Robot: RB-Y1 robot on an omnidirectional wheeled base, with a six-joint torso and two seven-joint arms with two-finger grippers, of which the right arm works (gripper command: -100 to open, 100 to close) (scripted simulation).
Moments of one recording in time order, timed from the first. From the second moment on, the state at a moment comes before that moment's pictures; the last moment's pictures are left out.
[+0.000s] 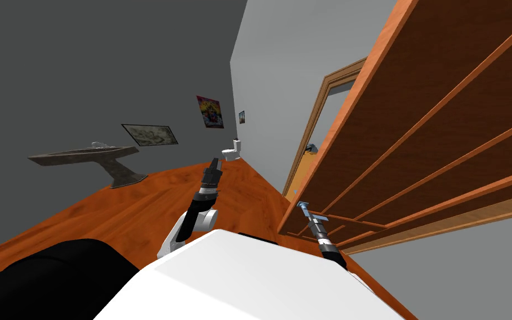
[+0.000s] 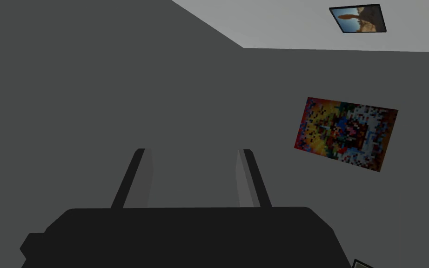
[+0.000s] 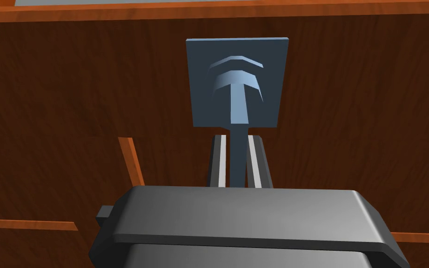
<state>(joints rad) -0.08 -0.40 0.01 -0.38 0.03 -1.13 -0.41</state>
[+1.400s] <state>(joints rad) -0.05 -0.42 0.04 -0.44 0.04 -1.13 -0.44</state>
